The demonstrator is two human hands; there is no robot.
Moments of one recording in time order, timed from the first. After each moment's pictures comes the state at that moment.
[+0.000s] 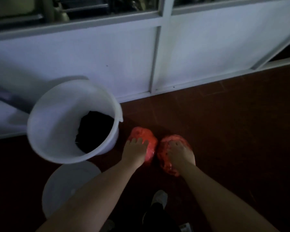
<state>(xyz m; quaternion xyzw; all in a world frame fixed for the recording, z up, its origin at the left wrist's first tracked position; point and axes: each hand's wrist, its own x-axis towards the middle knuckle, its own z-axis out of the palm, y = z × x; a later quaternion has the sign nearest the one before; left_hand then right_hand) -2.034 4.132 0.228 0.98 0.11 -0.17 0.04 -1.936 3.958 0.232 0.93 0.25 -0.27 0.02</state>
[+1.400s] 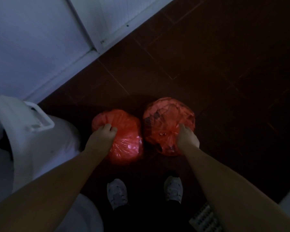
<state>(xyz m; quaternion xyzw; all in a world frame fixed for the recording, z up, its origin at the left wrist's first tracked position) -1.910 4.204 -0.103 0.96 -0.08 -0.26 0.06 -1.868 3.888 -0.130 0.92 -0.15 -0.35 -0.10</state>
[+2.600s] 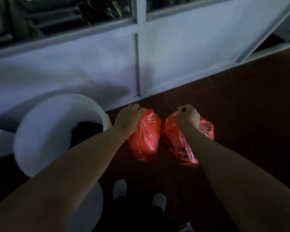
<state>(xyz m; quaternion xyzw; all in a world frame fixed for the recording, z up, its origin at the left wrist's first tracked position) -1.884 4.183 0.333 1.00 0.01 -0.01 0.04 -1.785 3.981 0.327 0.93 -0.07 -0.11 -0.34</state>
